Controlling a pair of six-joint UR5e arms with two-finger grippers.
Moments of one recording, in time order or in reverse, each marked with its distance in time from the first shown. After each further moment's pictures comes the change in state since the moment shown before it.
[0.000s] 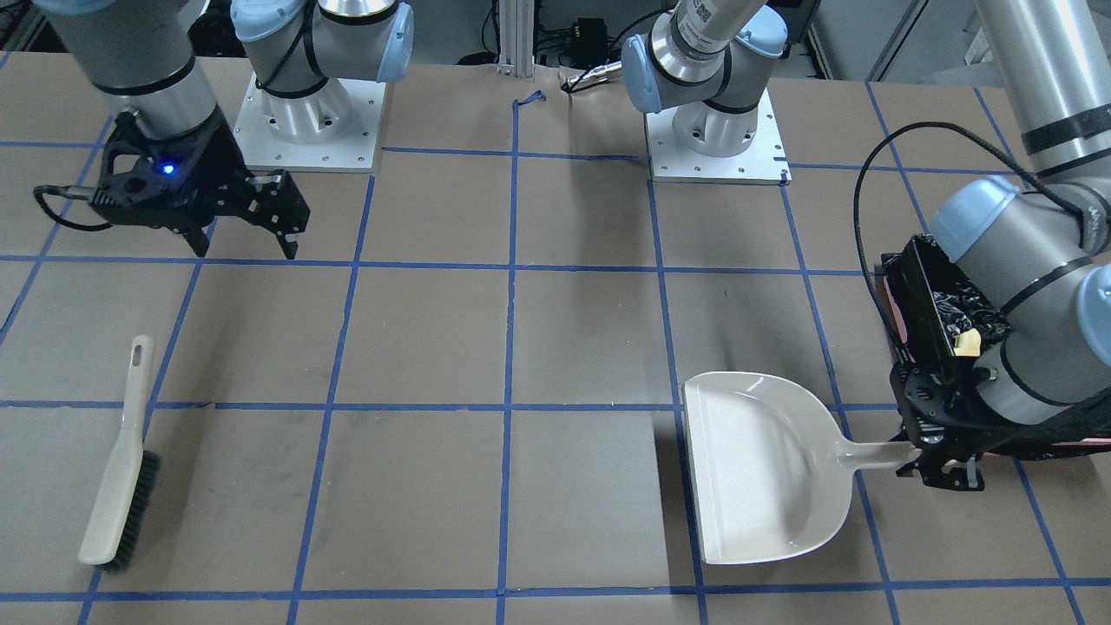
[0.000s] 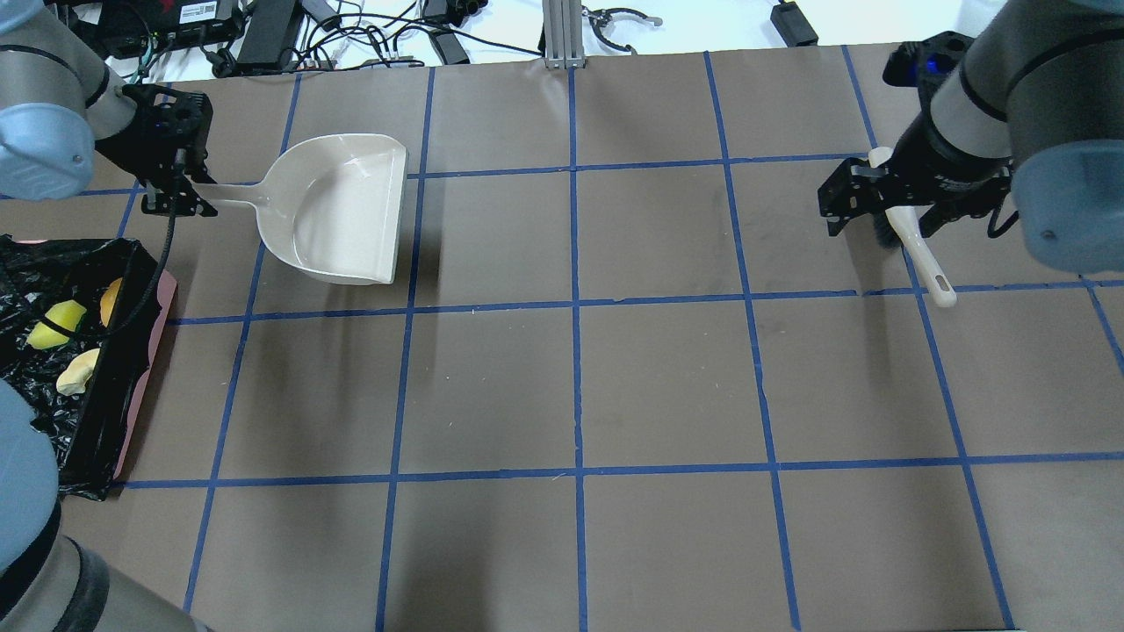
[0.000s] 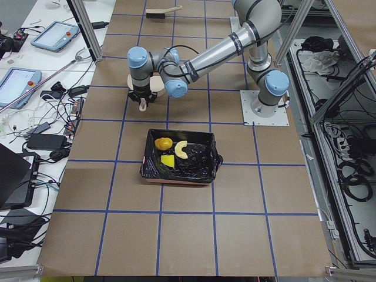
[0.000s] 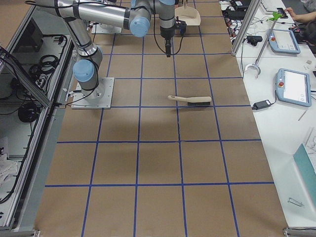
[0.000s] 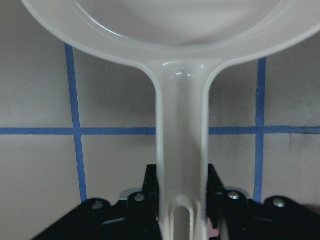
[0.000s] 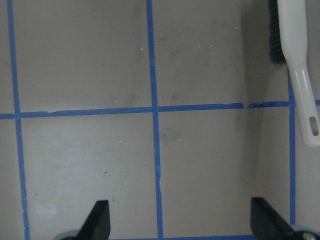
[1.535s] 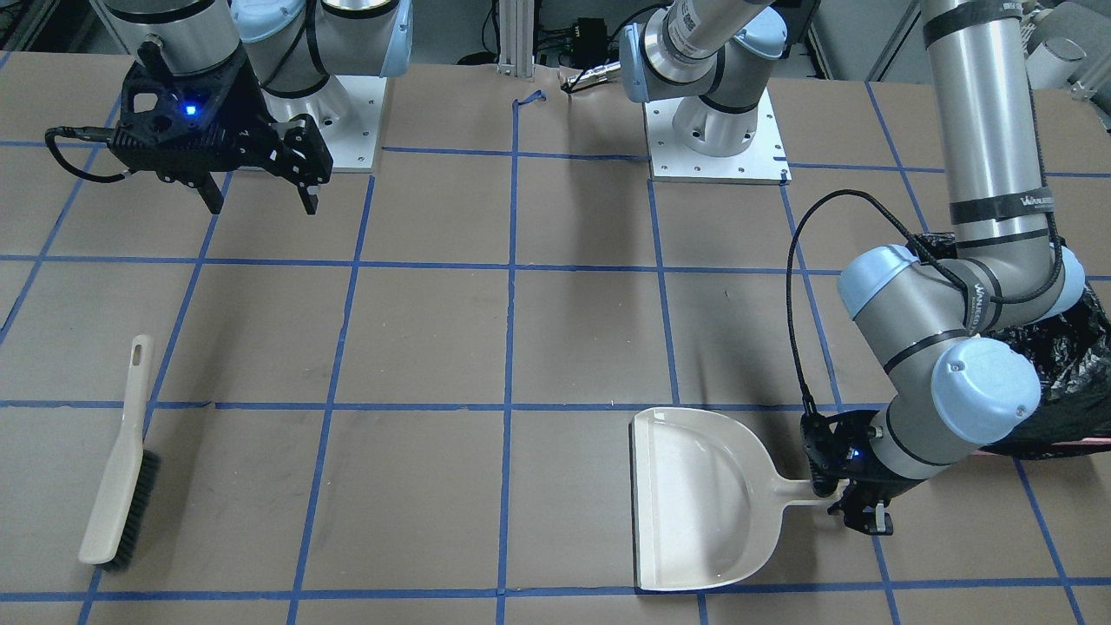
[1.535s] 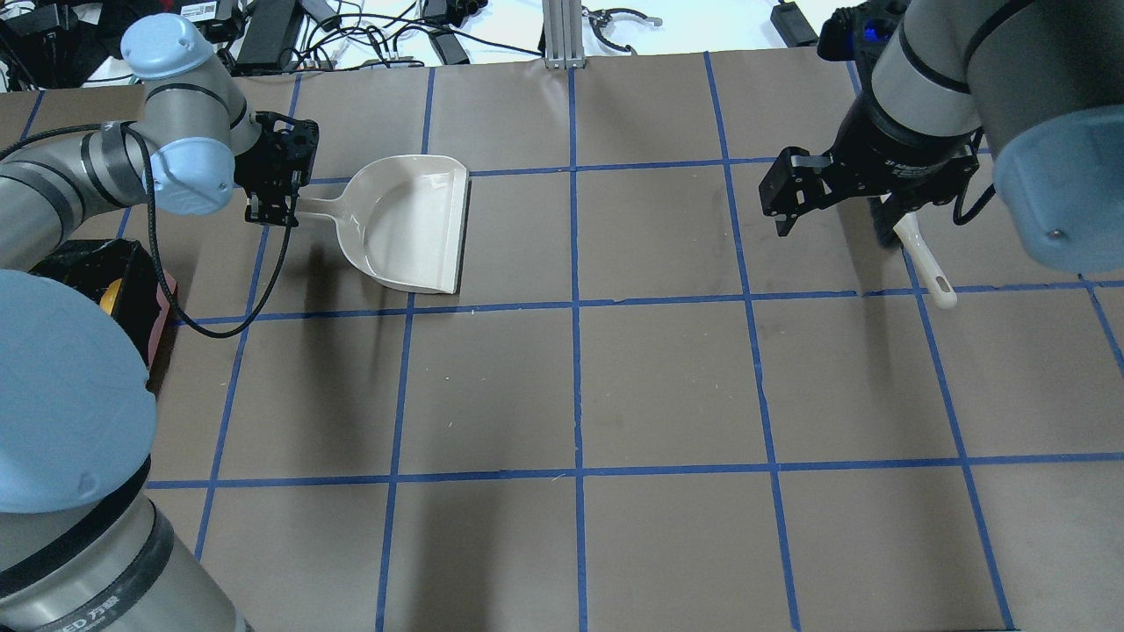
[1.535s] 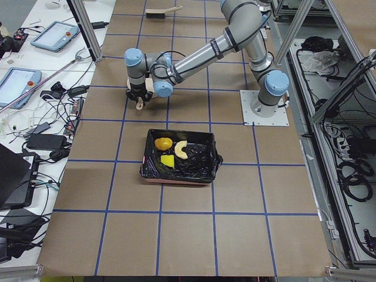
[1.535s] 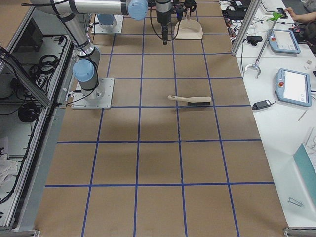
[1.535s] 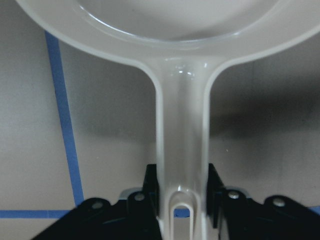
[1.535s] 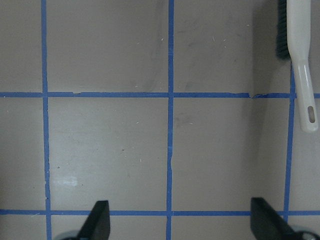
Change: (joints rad) left arm -0.133 -0.111 0.014 0.105 0.101 -0.089; right arm 0.042 -0.010 -0.095 0.141 -0.018 0.014
